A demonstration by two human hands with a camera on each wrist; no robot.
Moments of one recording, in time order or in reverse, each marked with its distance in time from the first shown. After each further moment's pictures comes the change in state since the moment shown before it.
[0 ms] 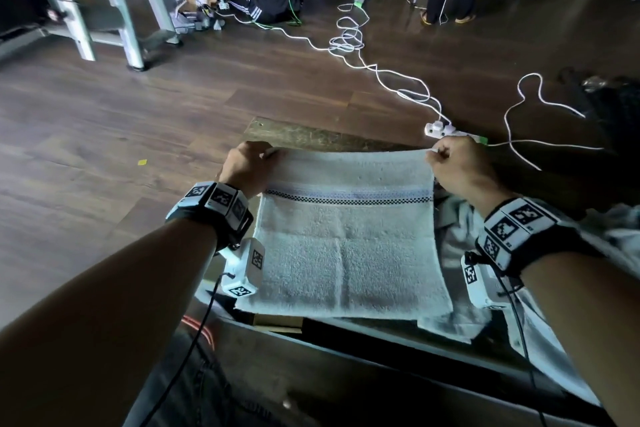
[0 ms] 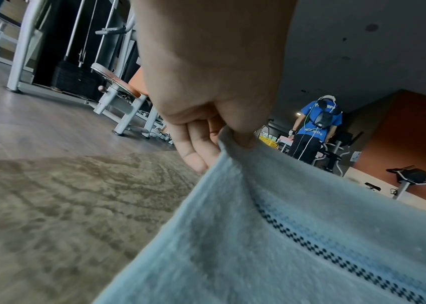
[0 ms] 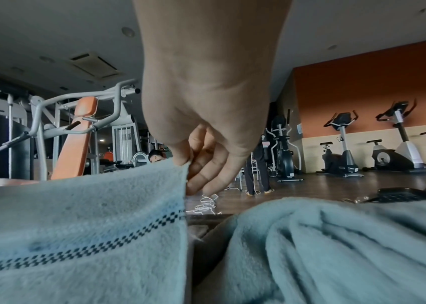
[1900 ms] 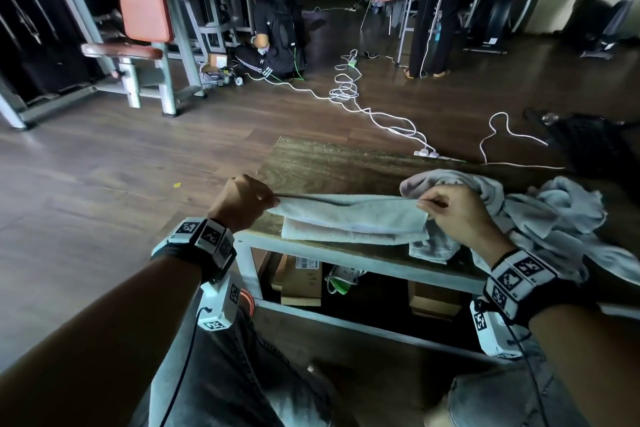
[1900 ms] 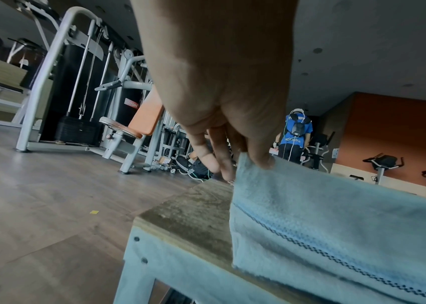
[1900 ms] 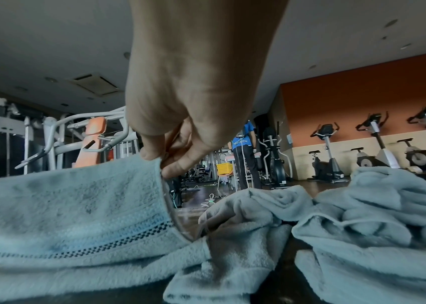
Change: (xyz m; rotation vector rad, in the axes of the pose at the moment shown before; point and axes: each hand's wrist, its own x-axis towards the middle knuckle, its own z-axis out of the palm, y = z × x) left_hand -0.183 -0.034 -0.099 0.062 -0.022 0.248; right_hand -0.212 -0.011 -0.043 0.191 0.058 -0.296
